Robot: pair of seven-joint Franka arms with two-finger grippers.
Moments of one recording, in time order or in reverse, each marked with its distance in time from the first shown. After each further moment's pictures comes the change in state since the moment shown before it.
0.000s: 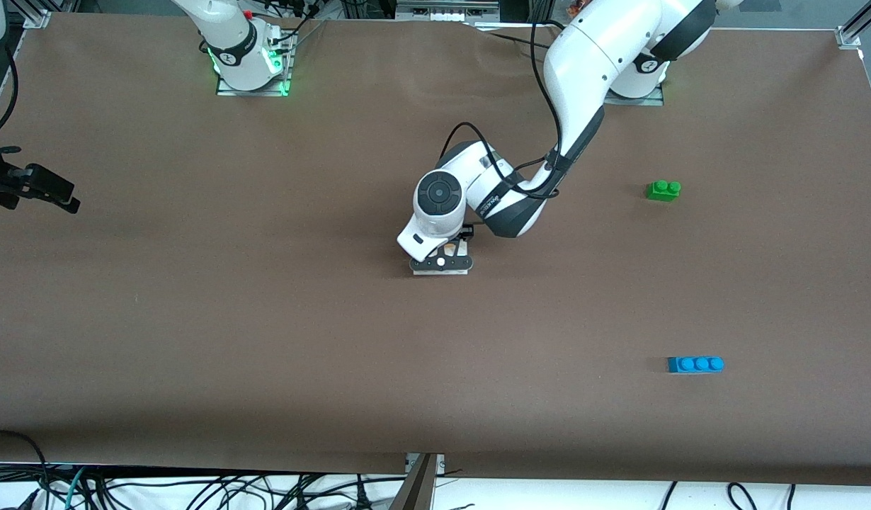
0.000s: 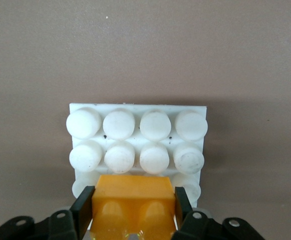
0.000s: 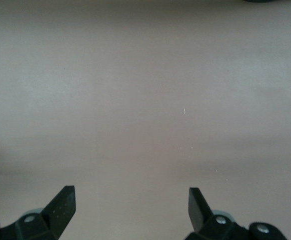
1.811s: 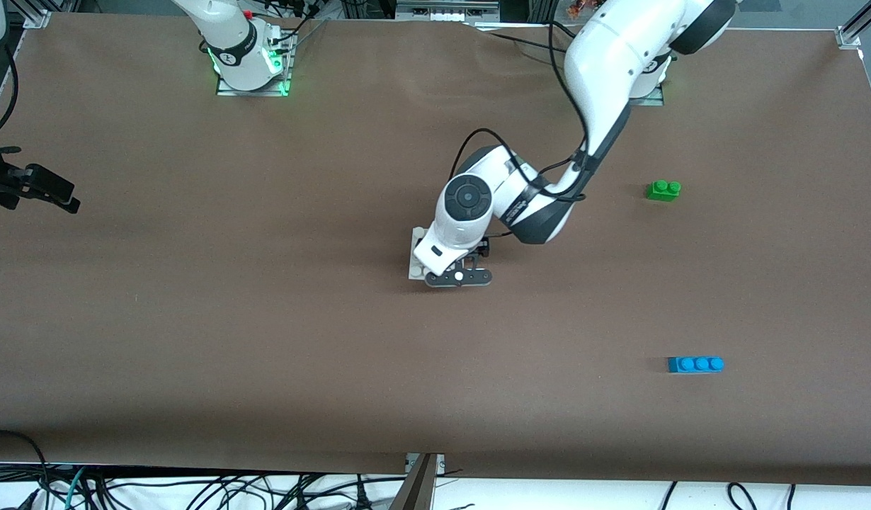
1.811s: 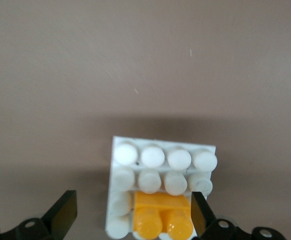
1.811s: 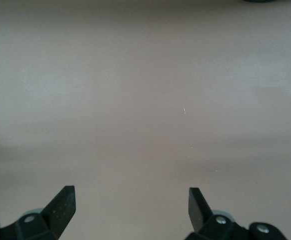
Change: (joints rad) left arm 0.080 -0.100 0.013 -0.020 -0.002 0.030 0.045; right arm 0.000 0.000 0.000 0.000 0.000 0.000 0.000
